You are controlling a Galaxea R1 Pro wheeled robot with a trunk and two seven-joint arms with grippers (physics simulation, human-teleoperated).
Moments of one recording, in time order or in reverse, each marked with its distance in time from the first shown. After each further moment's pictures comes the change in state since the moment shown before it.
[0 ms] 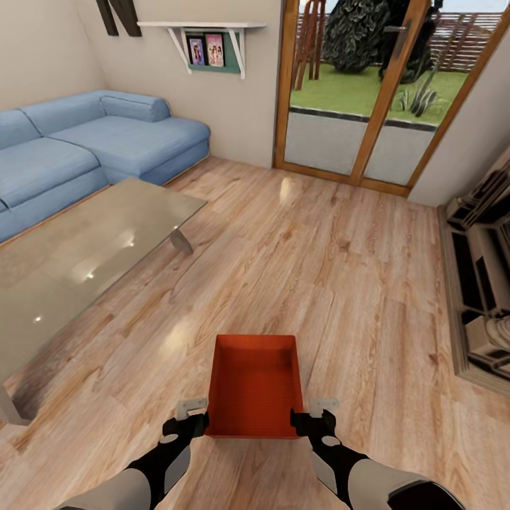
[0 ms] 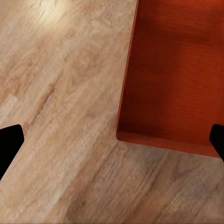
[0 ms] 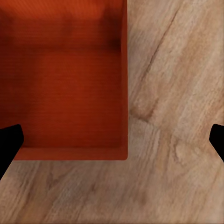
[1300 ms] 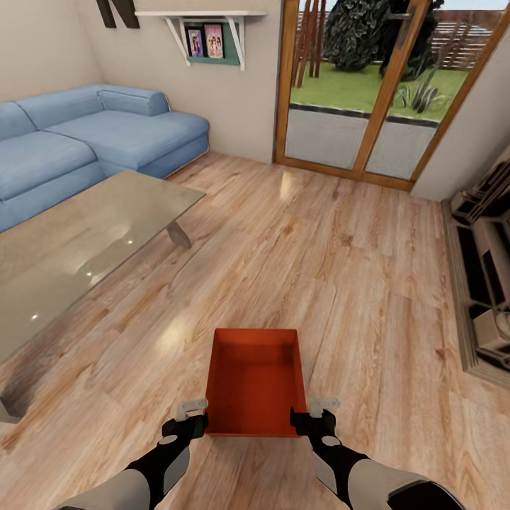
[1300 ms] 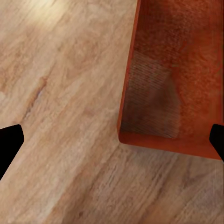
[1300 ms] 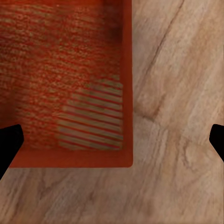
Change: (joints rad) left arm 0.000 0.003 -0.002 0.008 -0.001 -0.002 -0.005; right arm 0.000 0.001 0.000 0.000 -0.002 -0.005 0.000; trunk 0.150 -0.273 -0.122
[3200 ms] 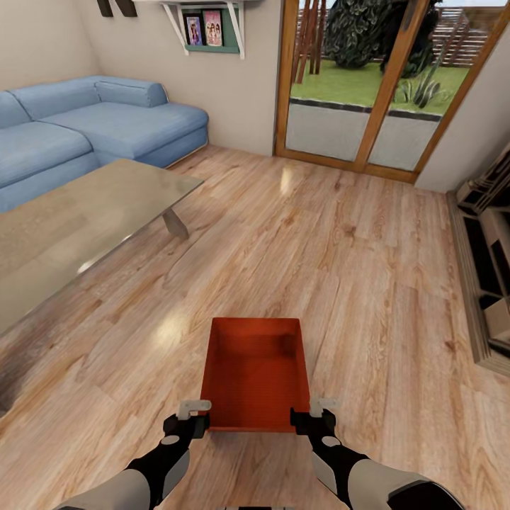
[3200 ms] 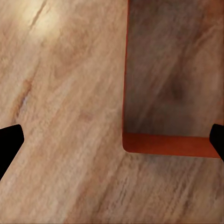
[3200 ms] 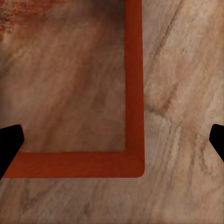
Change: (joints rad) left arm 0.000 -0.001 0.000 0.002 -0.122 -0.005 0.001; right arm 0.000 0.000 0.000 0.001 0.000 -0.011 0.000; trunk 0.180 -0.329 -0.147
